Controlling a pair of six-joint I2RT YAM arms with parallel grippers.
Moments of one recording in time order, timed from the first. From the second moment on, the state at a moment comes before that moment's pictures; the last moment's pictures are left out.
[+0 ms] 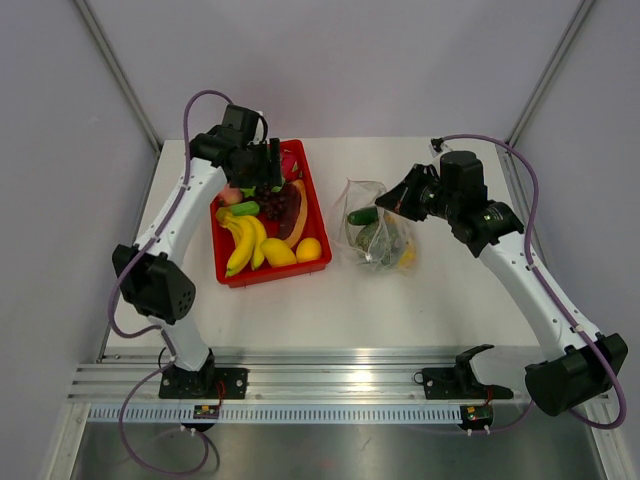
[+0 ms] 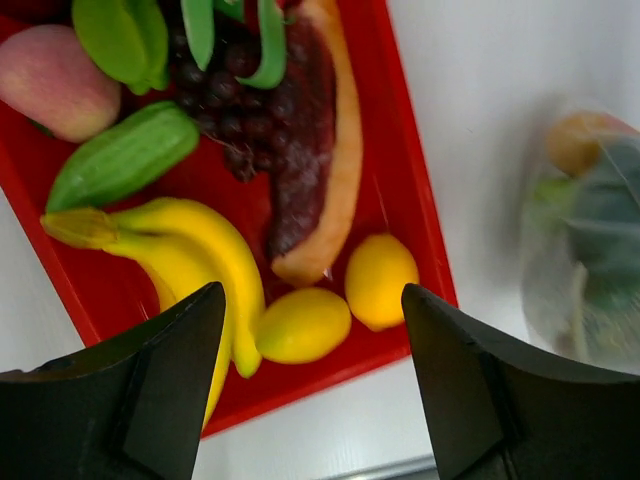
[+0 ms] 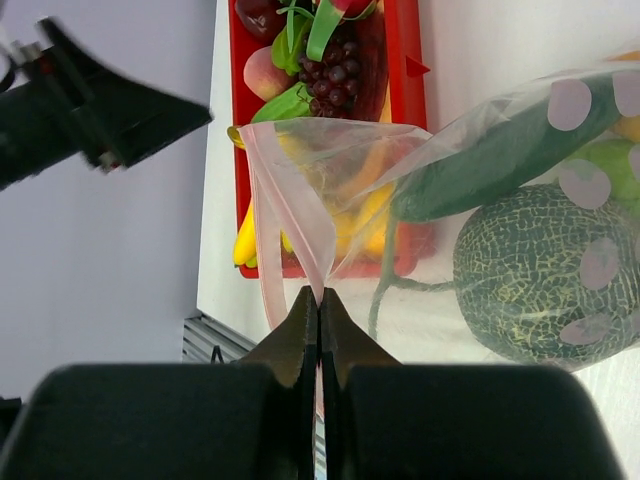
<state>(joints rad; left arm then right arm) -0.34 1.70 1.83 -1.00 0.01 -0.33 0.38 1.22 1.26 -0.50 -0.29 0.78</state>
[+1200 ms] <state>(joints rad) -0.14 2.47 2.38 -0.67 0.01 -0.21 0.38 1.36 1.35 -0.56 -0.29 0.72</state>
